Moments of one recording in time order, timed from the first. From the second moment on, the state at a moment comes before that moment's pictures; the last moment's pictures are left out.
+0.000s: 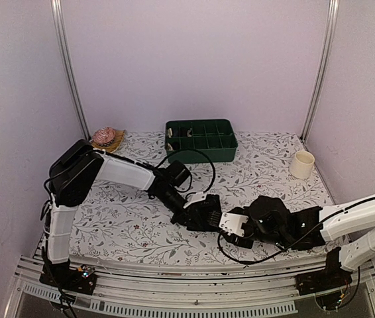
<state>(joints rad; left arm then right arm) -0.82 2.17 1.36 -0.37 0.79 0.65 1.21 1.27 0.58 0.07 0.31 -0.40</state>
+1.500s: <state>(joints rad) -0.76 2.07 1.29 -0.51 0.85 0.66 1.16 1.78 0.84 0.08 0.27 -0.44</state>
